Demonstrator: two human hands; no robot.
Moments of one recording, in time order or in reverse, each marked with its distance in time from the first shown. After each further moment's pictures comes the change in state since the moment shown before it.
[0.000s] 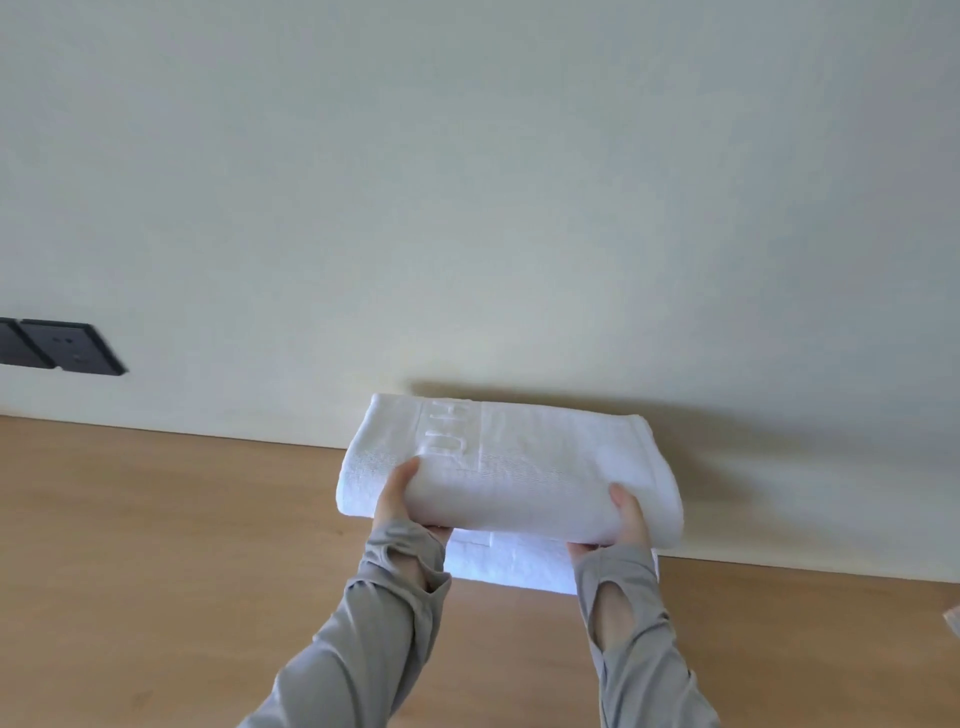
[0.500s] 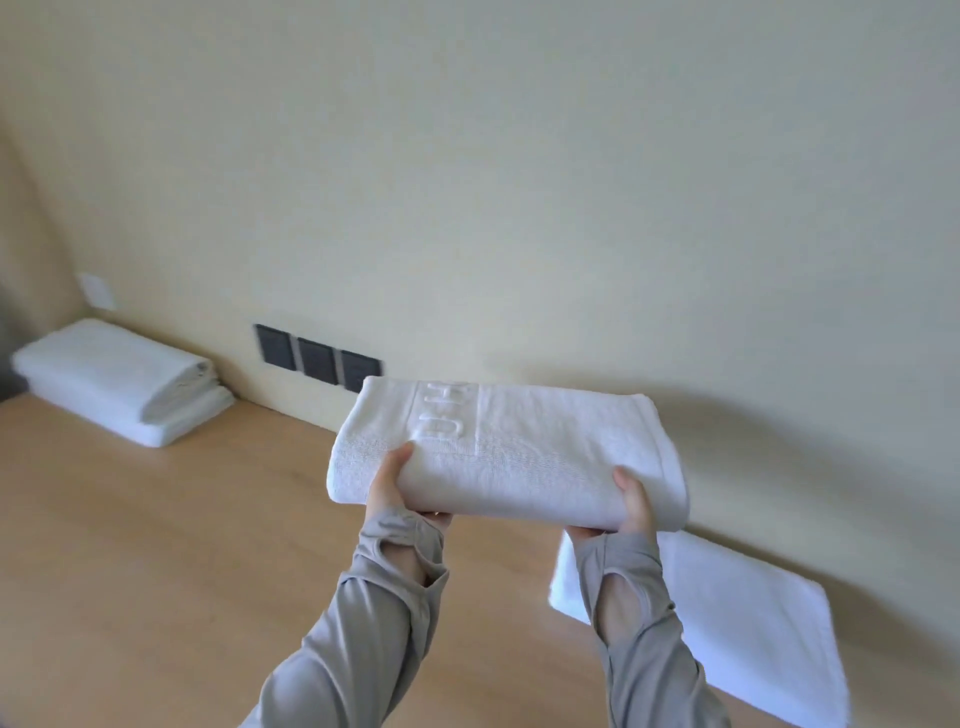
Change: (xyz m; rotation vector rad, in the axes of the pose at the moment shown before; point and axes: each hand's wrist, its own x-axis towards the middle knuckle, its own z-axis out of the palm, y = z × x) left_hand -0.132 0.203 -0.111 -0.280 -0.097 0.291; right_hand -0.161 0.154 0.125 -0.166 -0.361 0.088
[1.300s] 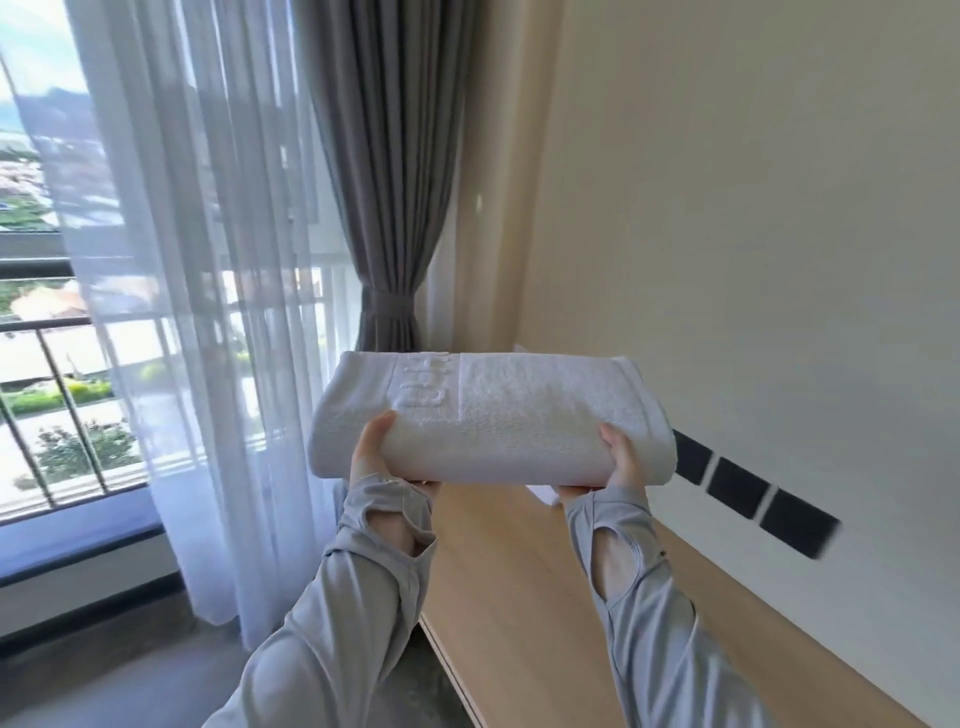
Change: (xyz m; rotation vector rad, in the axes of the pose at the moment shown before) left_hand -0.126 0.492 -0.227 -0.383 0.083 0.583; right_hand -0.235 0.429 0.311 -0.230 -0.498 0.362
